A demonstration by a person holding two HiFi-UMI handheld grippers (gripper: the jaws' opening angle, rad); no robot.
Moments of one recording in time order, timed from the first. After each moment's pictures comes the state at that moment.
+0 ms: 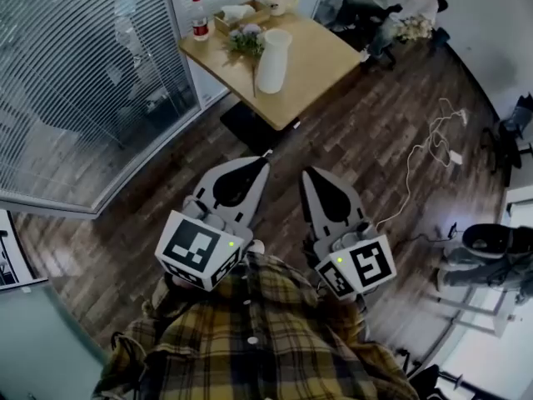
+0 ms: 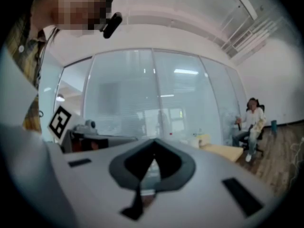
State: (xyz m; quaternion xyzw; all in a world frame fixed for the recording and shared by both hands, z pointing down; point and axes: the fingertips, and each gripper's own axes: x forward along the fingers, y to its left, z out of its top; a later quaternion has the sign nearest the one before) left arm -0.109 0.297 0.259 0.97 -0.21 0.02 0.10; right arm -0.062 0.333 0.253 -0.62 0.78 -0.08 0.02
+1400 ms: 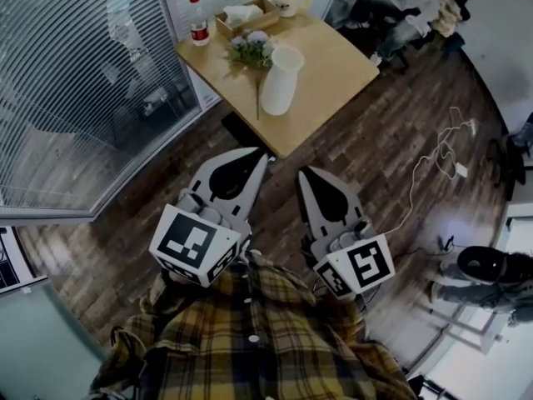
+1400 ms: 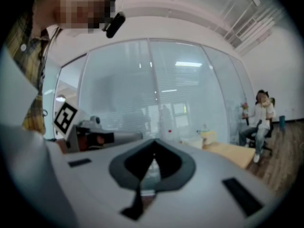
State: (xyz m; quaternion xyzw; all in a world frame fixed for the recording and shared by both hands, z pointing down) left arm -0.067 0.167 0.275 0.96 -0.24 0.03 0.12; right arm -0.025 0.209 0.278 -0.59 0.80 -0.10 0.00
